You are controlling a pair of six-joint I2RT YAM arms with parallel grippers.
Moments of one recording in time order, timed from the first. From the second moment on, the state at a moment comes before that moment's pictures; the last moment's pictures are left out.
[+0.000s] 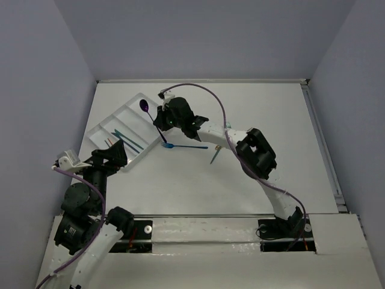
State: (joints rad) left arm -0.48 0.16 0.71 -0.46 -0.57 -0.58; right arm 0.81 2.27 1.84 0.11 -0.09 0.34
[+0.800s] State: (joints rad) left arm -0.49 0.16 0.70 -0.45 -0.57 -0.58; right arm 0.84 2.69 2.43 -0.05 -0.16 0.38
